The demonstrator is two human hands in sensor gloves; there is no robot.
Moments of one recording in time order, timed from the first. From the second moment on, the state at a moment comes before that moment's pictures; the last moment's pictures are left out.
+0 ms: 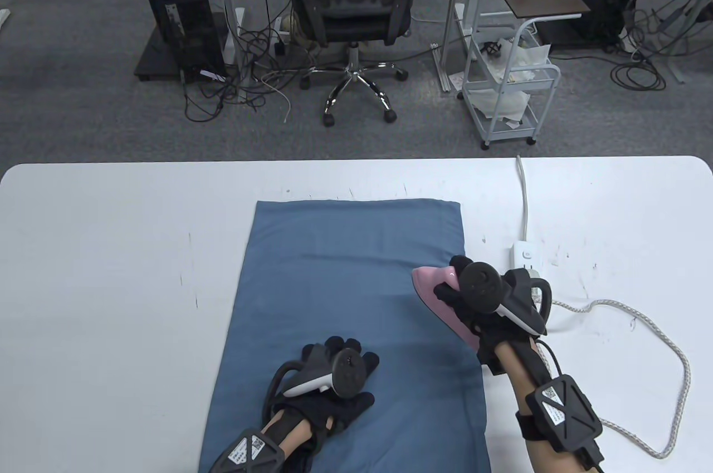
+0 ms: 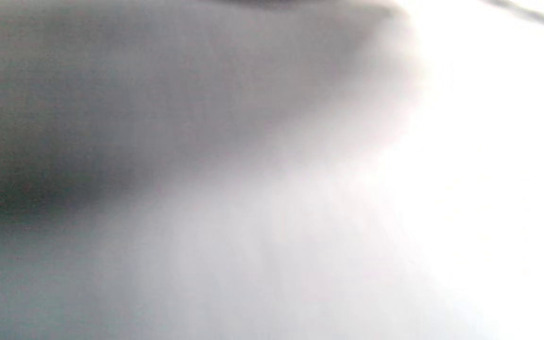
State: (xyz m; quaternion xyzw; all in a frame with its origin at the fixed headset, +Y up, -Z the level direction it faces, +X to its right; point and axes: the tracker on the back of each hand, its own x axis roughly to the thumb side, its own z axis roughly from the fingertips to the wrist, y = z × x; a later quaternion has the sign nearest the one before) left_hand -0.090 -0.792 -0.311 -0.29 -0.22 0.05 0.93; right_hand 0.173 -0.665 -0.375 0.08 -0.08 0.99 0.09
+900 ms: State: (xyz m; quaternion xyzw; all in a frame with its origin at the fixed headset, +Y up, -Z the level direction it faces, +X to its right) left_hand -0.109 -0.817 -0.292 -0.36 -0.17 0.07 0.91; right_hand 0.130 -0.688 -0.368 0.15 -0.04 0.99 0.04
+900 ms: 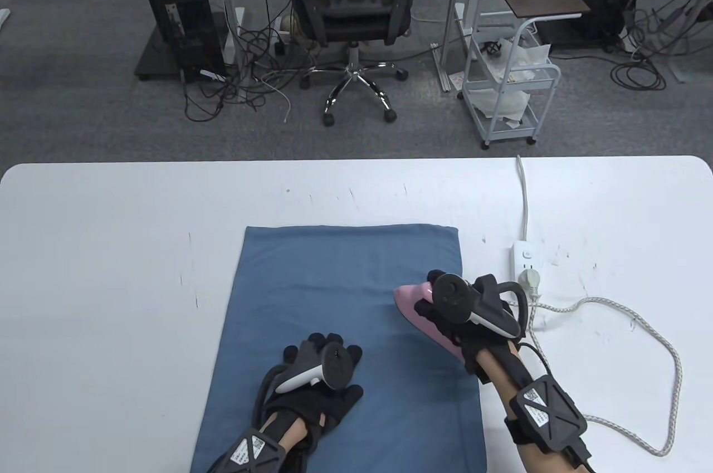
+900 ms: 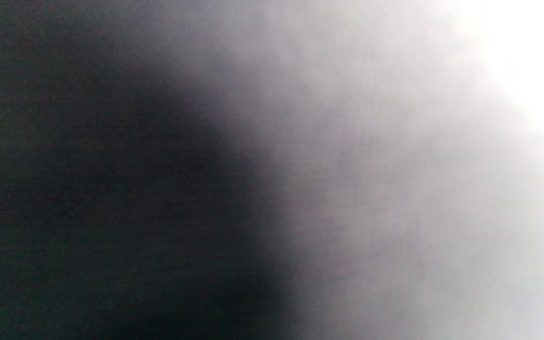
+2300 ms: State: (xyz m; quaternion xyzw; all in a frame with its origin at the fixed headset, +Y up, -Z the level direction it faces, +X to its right) left_hand -0.110 -0.817 -0.278 -0.36 -0.17 0.07 0.91; right_hand 0.047 -0.721 -0.360 0.22 0.04 0.97 -0.03
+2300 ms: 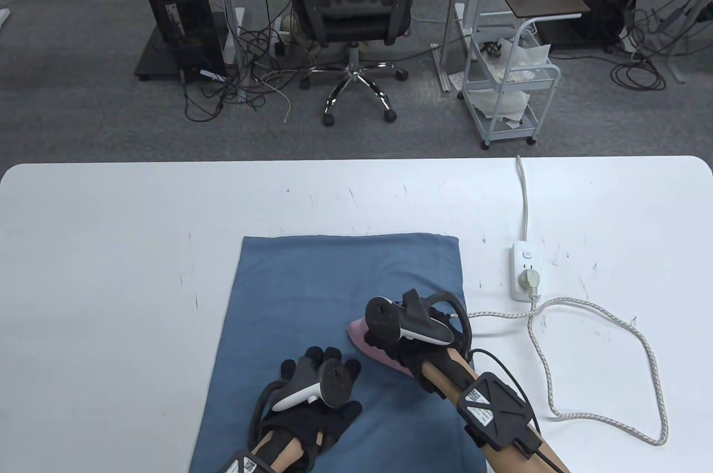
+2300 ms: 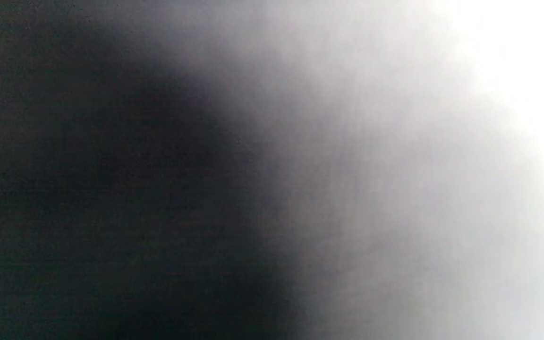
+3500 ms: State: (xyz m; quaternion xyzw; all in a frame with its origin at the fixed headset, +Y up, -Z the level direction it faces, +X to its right) left_hand -0.110 -0.817 -0.278 -0.37 -0.17 0.07 0.91; right_hand 0.004 -0.724 -0.423 0.19 0.03 0.98 -0.01
